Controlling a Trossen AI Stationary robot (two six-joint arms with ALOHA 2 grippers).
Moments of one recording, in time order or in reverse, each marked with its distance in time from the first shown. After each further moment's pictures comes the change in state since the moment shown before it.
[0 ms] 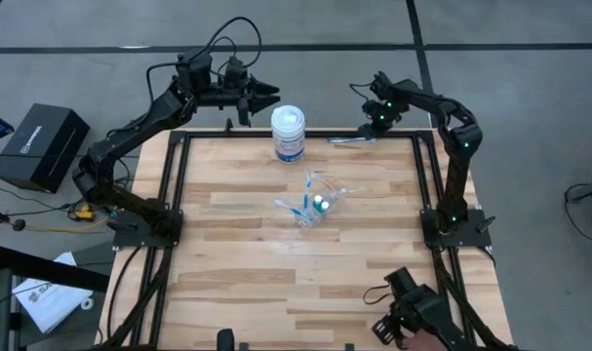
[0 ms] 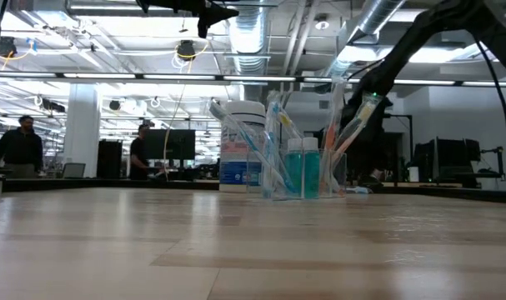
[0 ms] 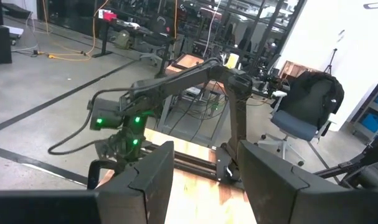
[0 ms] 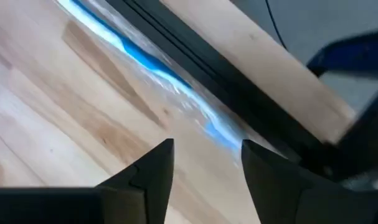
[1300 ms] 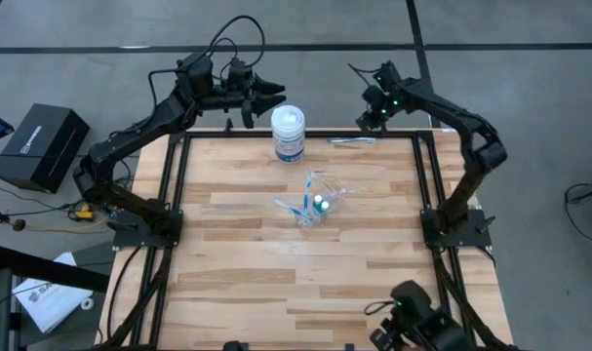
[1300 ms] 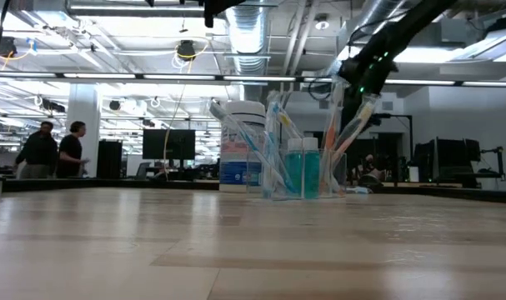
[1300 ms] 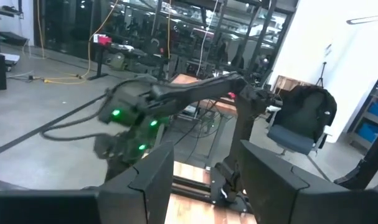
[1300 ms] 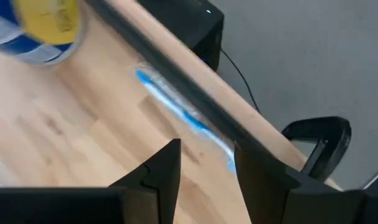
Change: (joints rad) left arm -0.078 0.000 0.000 0.111 -0.068 -0.031; right arm 0.092 -0.301 -0.092 0.161 0.049 0.064
